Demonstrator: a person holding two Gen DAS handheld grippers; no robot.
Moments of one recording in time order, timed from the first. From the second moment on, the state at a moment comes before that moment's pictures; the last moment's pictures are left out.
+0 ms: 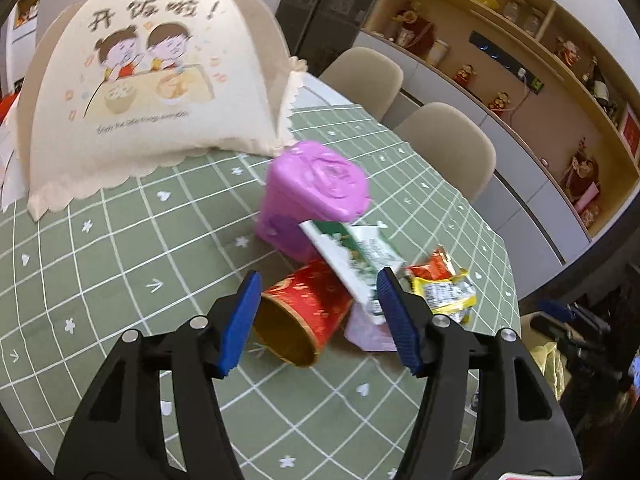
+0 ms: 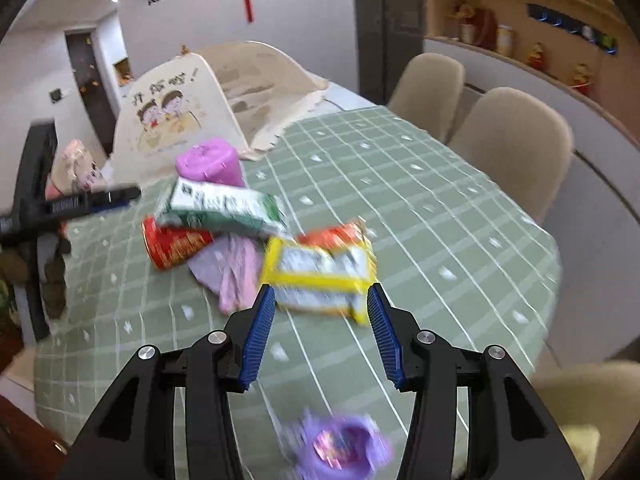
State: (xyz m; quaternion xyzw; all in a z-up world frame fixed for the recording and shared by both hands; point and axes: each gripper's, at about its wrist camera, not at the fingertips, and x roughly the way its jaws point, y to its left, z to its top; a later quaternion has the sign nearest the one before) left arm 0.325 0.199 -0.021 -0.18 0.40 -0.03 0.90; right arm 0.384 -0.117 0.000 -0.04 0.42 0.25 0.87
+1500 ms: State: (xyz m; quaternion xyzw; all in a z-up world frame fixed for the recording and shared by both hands) left arm 0.301 0.241 -0.035 -0.22 0.41 0.00 0.89; right arm 0.483 -0.006 -0.083 0.11 0.51 0.17 0.83
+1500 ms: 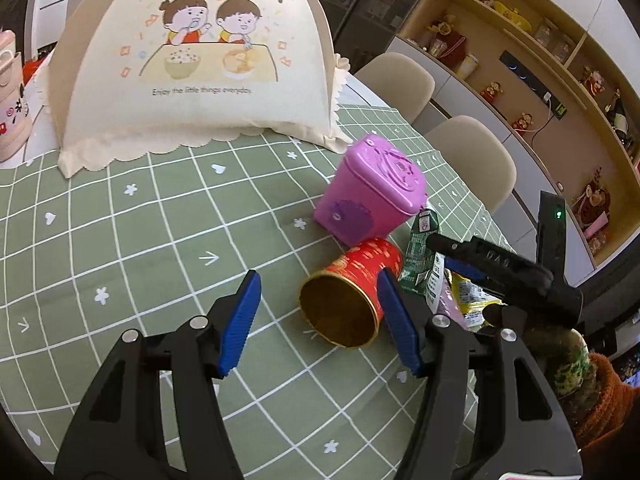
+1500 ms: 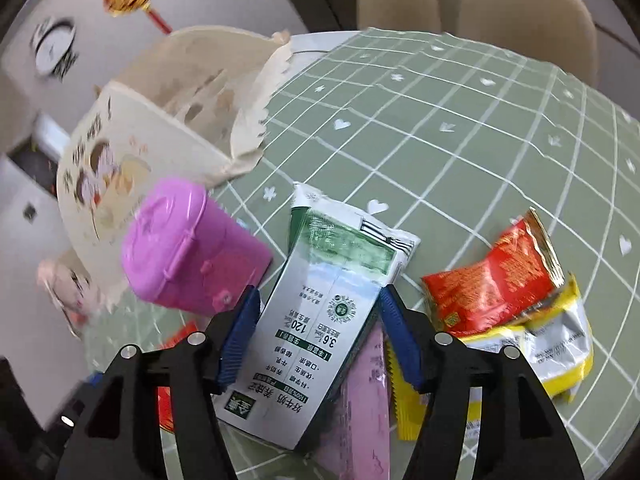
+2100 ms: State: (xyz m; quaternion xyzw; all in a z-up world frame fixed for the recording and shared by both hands) left arm 0.320 0.227 -0.044 -0.20 0.42 -0.02 0.88; right arm 0.430 0.000 -0.106 -0.06 0.55 0.23 0.80
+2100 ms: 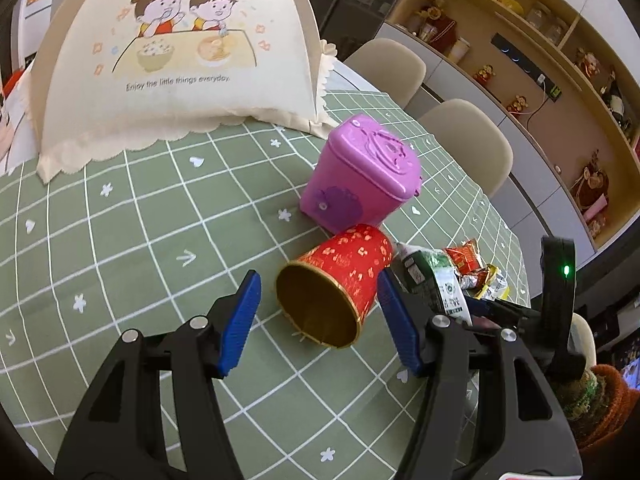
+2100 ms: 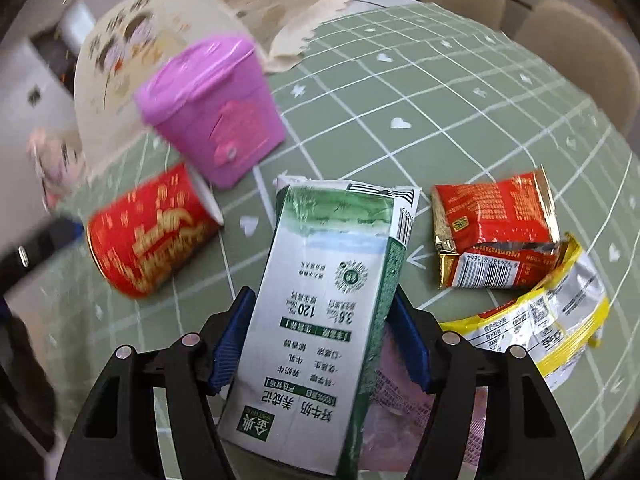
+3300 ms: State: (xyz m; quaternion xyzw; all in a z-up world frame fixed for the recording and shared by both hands) left arm 0.345 0.174 -0.067 -0.10 0.50 -0.11 0.85; right arm 0.290 -0.089 -0.048 -0.03 0.51 0.17 0.85
